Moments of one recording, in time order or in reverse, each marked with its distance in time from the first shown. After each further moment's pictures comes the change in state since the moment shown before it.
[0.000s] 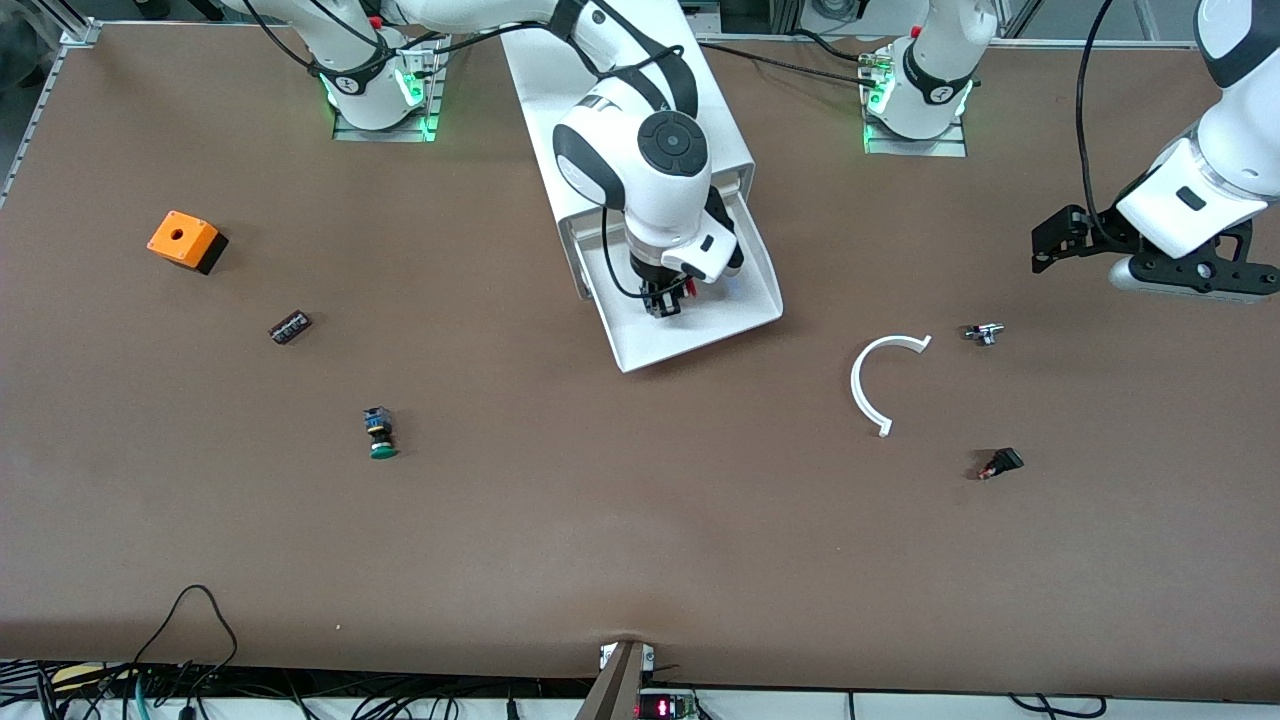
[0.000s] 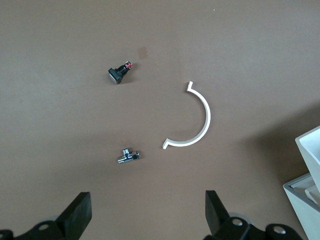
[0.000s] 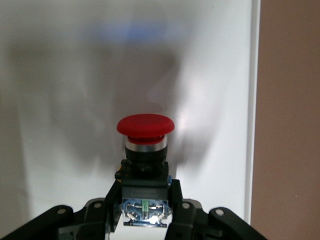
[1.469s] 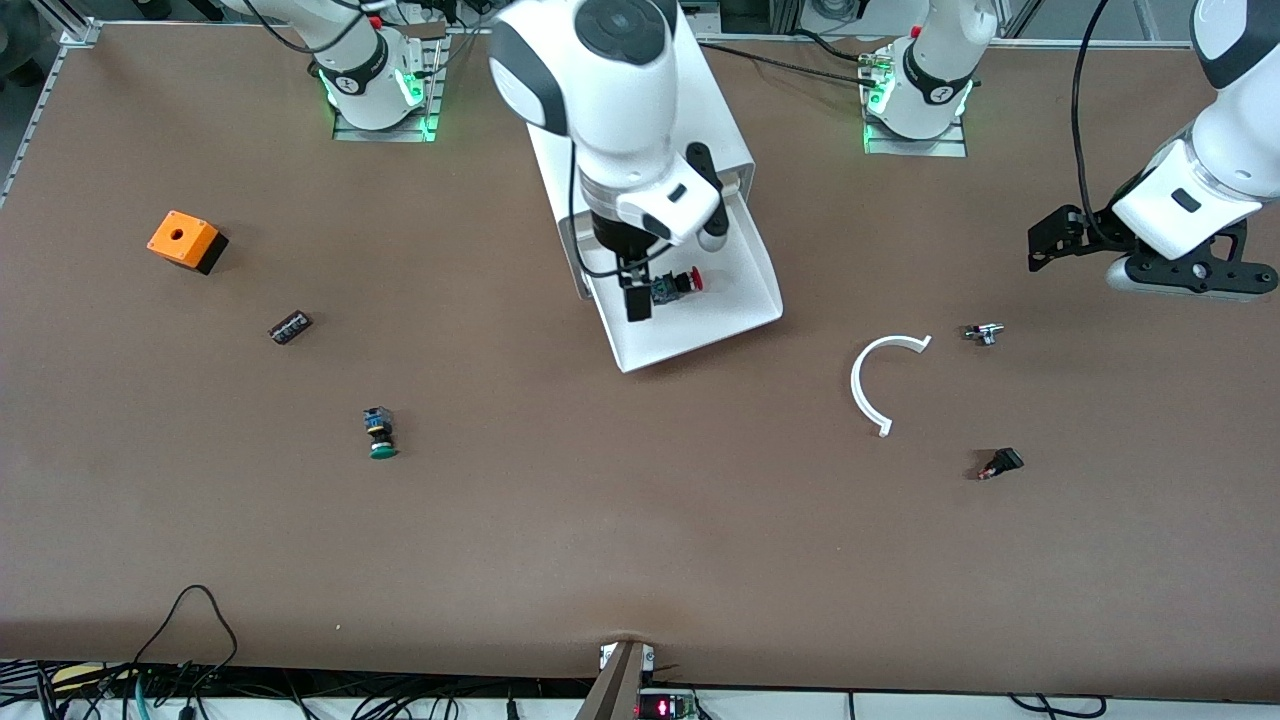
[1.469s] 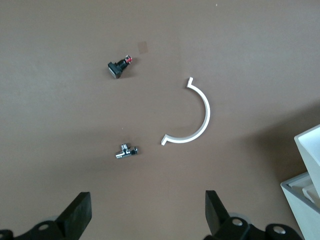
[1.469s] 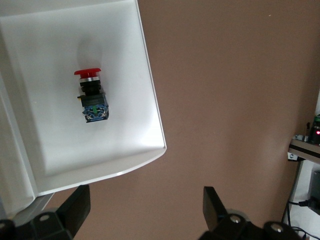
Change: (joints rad) left arm -0.003 0.000 -0.001 -0.001 0.000 -0.030 -0.027; right arm 0.022 -0.135 -0.155 0.194 0.045 -0.176 0.031
